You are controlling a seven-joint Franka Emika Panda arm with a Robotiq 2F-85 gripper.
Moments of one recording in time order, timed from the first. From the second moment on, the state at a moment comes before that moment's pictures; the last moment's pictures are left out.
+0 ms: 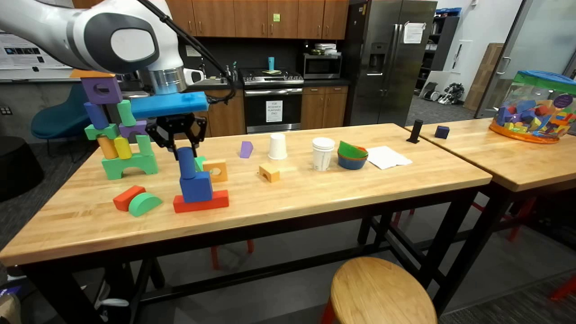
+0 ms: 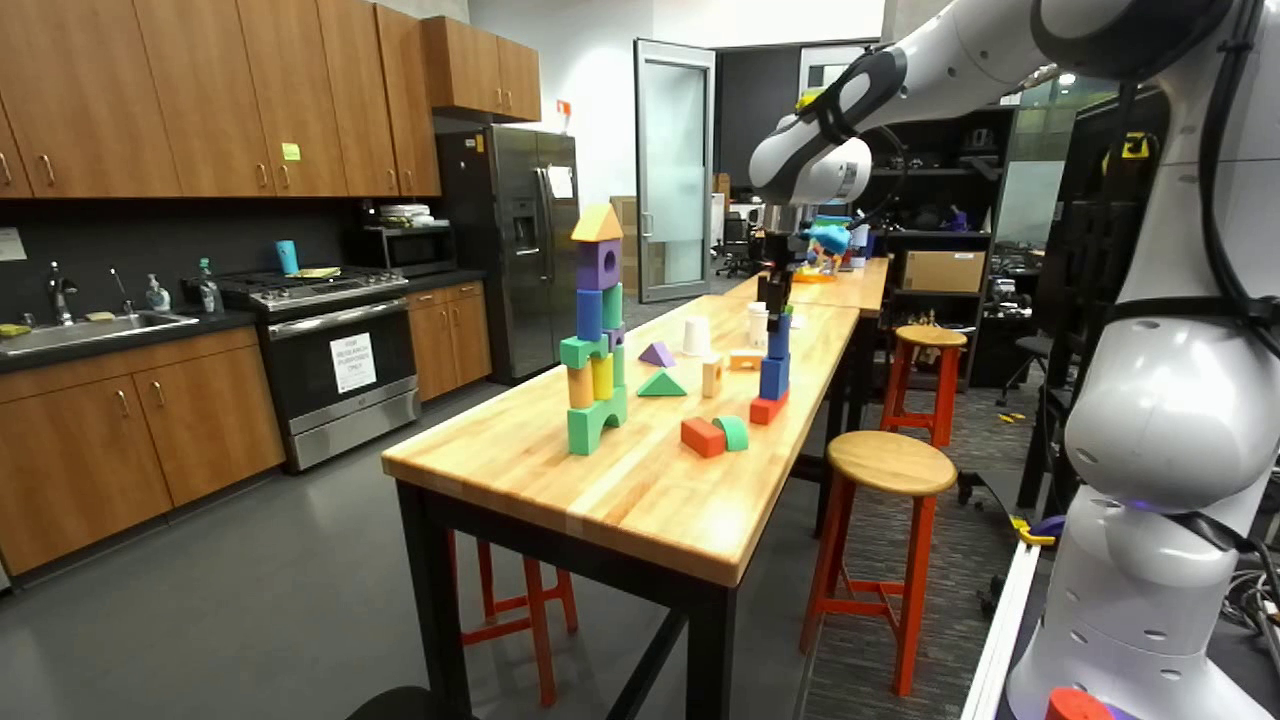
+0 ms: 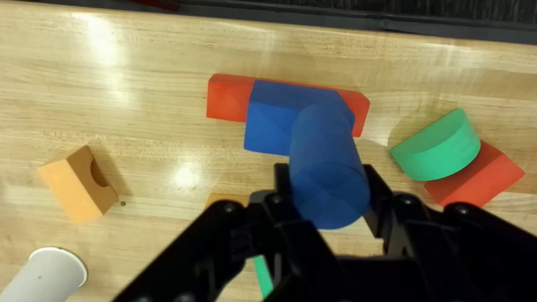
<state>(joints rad) -0.25 -0.02 -0.25 -2.06 0.00 2.15 -0.82</state>
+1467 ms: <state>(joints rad) -0.24 -0.02 -0.24 -2.06 0.00 2.15 -0.82</state>
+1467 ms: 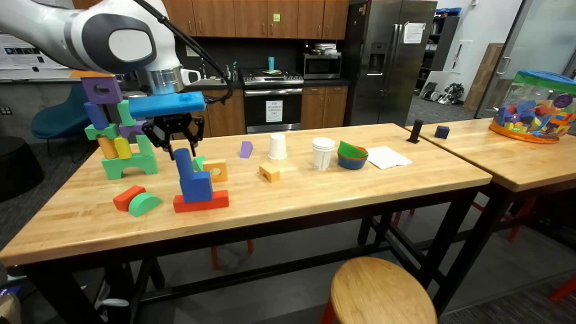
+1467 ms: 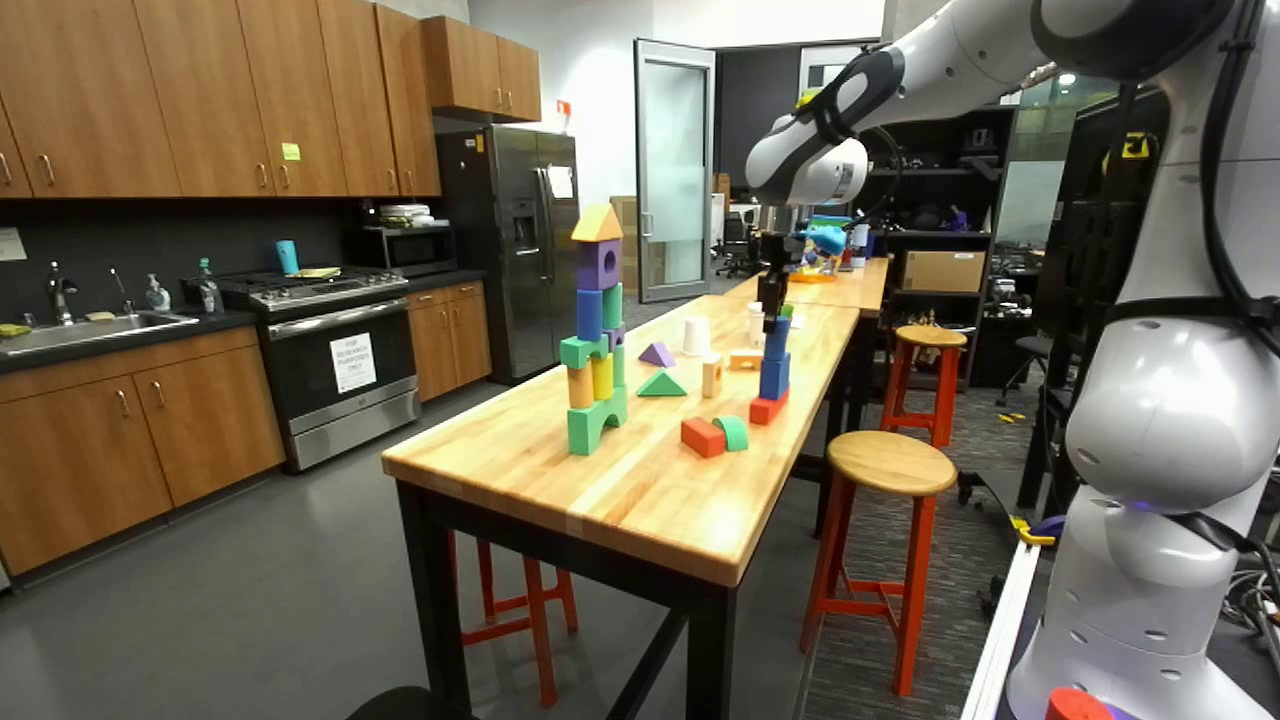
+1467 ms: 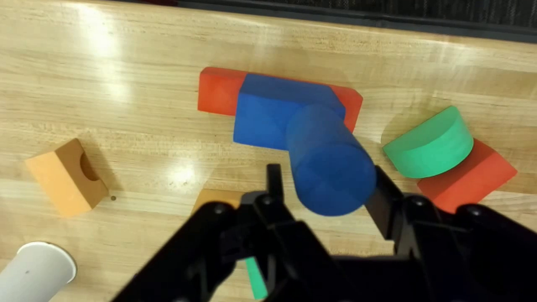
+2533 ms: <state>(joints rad) -0.24 -0.02 -0.24 -2.05 0.00 2.13 -0.82</state>
